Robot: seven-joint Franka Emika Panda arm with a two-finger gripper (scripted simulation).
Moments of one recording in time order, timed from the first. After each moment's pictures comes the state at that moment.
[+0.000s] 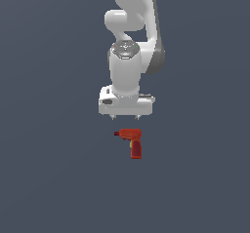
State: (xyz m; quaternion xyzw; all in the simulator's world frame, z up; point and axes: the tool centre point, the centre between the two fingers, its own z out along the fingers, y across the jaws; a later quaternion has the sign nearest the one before) arm 0.004 0.002 0.171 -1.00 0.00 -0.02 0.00
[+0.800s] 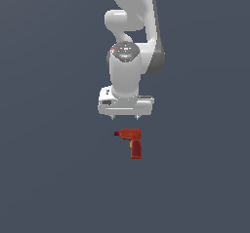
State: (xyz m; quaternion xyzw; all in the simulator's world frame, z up) arm 0.003 0.000 0.167 -1.00 0.01 -0.01 0.00
